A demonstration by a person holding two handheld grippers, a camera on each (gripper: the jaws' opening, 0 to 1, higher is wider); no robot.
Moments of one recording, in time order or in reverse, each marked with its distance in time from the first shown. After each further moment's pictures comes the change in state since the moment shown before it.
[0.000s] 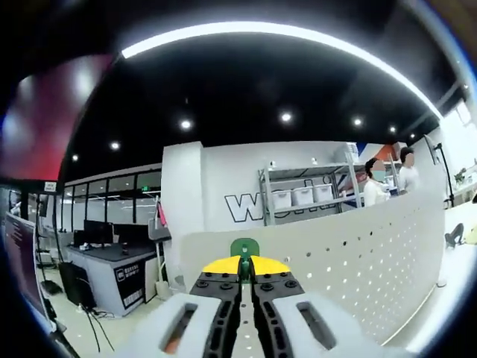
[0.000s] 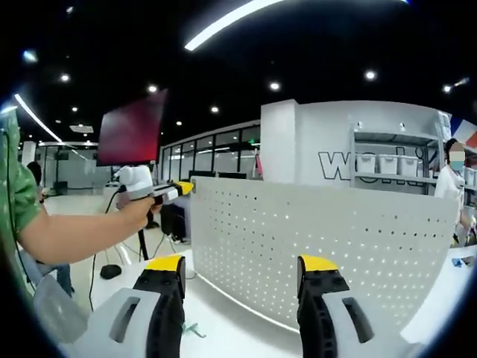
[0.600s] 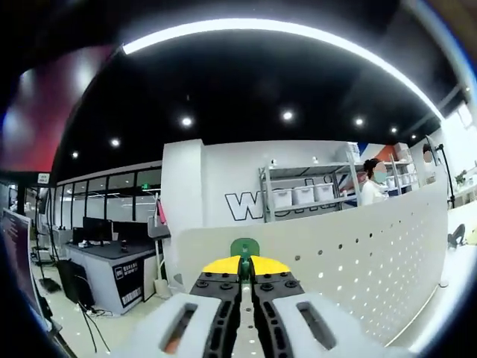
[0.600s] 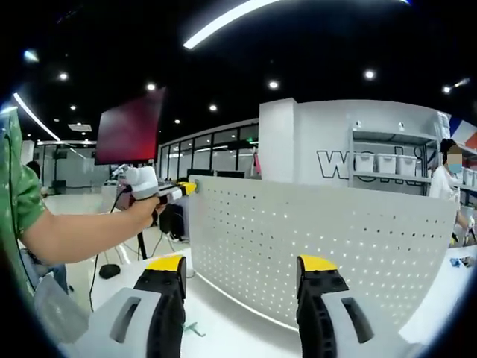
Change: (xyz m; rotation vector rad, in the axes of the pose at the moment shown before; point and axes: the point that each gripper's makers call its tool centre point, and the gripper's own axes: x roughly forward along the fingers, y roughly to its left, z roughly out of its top) left arm 0.013 0.006 -0.008 -0.013 0.008 -0.004; right arm -0.001 0.000 0.000 0.002 0.011 -0.009
